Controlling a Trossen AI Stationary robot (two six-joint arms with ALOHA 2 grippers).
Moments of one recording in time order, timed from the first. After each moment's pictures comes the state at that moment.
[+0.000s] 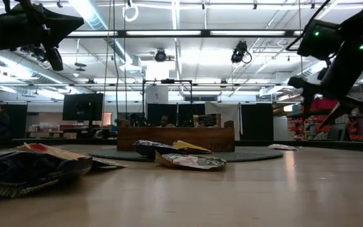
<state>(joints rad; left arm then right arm) 0.05 0.01 0.01 0.41 -0.25 -0.59 -0.35 0.85 0.40 -0.64 0.47 1.71</state>
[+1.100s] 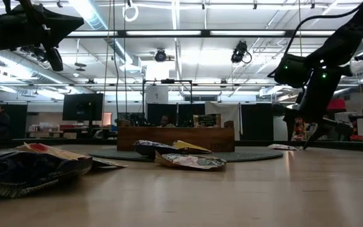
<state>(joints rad) 0.06 0.01 0.01 0.41 -0.25 -0.62 -0.63 1.27 0.40 -0.24 0.29 1.42</state>
